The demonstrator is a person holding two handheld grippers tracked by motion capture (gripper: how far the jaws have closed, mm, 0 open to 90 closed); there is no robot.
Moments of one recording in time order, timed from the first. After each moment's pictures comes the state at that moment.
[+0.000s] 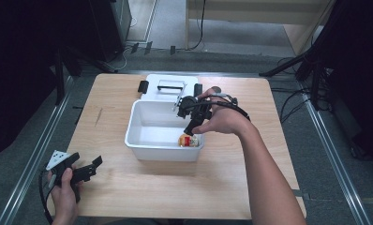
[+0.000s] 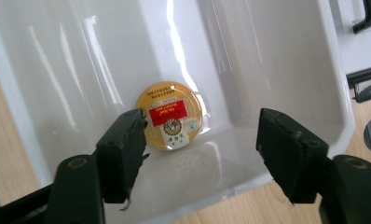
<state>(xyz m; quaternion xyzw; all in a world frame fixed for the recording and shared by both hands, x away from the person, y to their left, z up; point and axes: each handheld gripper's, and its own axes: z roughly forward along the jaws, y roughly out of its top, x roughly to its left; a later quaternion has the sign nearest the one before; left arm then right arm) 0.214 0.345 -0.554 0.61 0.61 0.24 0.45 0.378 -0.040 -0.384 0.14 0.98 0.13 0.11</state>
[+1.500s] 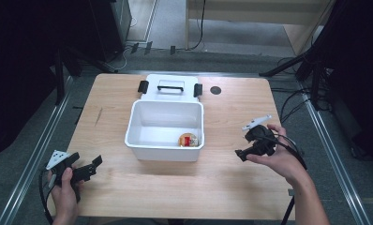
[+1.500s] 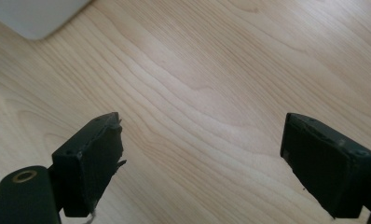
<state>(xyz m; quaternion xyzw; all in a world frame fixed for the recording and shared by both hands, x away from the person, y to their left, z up) 0.215 0.346 -0.554 0.61 0.61 0.24 0.44 0.323 -0.224 -0.450 0.39 0.89 0.20 0.15</state>
